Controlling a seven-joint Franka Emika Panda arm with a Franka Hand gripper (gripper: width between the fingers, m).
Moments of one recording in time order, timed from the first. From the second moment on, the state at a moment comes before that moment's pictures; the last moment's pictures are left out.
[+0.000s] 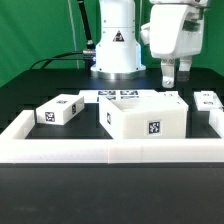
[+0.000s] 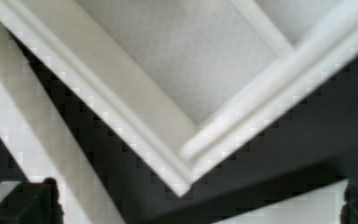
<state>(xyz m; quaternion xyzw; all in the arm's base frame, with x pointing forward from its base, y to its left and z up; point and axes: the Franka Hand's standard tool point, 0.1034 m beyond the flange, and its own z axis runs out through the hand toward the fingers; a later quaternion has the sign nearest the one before) 0.556 0.063 0.090 0.83 0.55 0.02 0.05</state>
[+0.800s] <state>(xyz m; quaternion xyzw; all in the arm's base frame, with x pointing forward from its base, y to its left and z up) 0.539 0.041 0.076 0.68 0.73 -0.02 0.05</state>
